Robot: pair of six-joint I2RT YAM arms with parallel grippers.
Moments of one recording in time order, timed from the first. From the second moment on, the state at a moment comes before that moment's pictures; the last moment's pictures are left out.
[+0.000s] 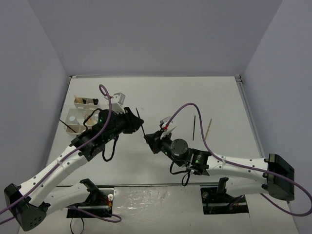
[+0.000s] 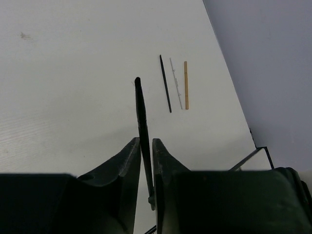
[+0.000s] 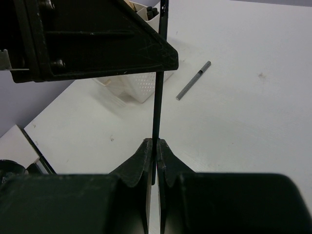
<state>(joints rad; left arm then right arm) -0.71 0.98 0.95 -0.30 -0.03 -0.67 1.20 1.17 0.64 0.43 0.43 0.36</state>
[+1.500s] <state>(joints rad) 0.13 1.02 0.81 -0.07 -0.51 -0.27 1.18 0.65 0.40 0.10 0.76 0.39</state>
